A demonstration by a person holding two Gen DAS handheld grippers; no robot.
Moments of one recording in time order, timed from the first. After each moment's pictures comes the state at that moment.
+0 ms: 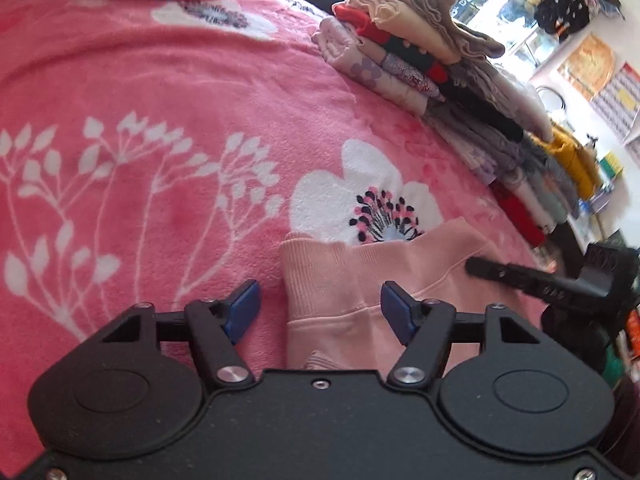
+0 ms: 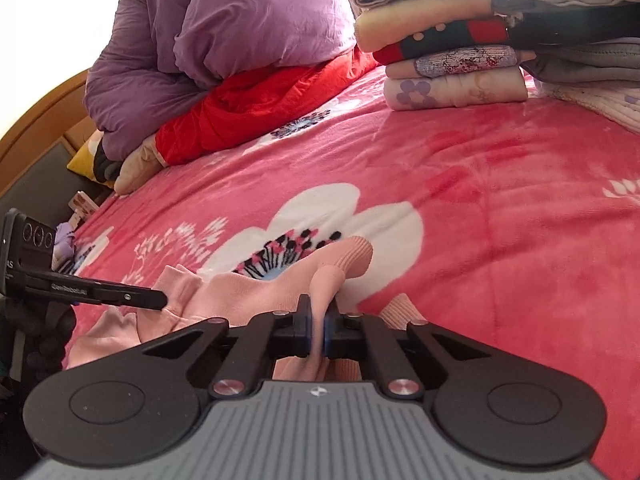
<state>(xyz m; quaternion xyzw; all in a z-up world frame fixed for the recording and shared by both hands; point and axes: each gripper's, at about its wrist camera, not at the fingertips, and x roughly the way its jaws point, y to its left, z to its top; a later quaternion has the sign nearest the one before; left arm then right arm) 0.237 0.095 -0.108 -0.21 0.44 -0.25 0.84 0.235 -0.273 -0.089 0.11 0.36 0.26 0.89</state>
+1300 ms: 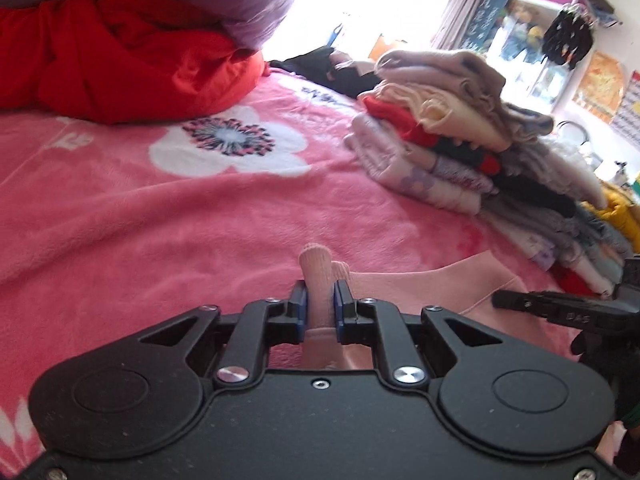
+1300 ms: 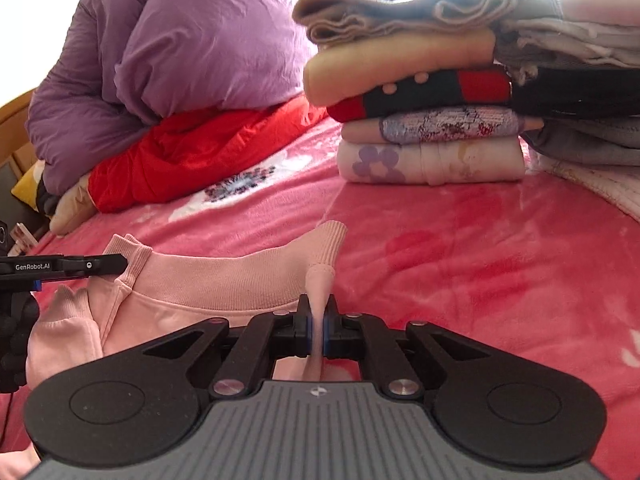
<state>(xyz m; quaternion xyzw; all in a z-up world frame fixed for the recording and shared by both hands) 0.352 0.111 -0.090 -0.16 0.32 -0.18 0.92 0.353 -0.255 -0.089 0.08 0.31 0.20 0.92</state>
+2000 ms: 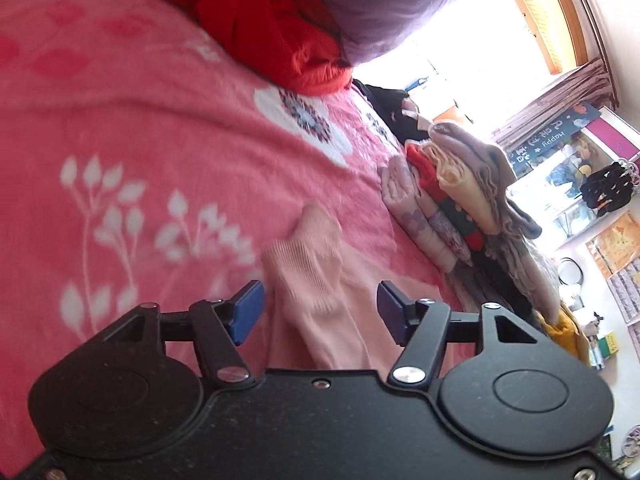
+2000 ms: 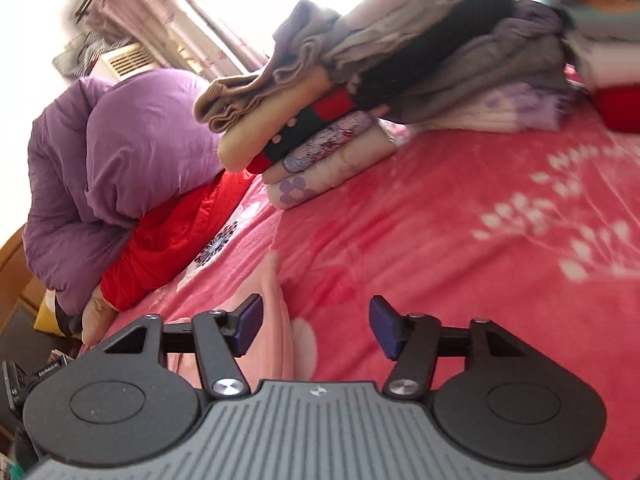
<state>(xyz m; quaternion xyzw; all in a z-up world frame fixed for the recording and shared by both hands) 0.241 0.141 -0.082 -0.39 0.34 -0.11 0.85 0.240 -0.364 -0.070 0.30 0.30 0.12 0.90</state>
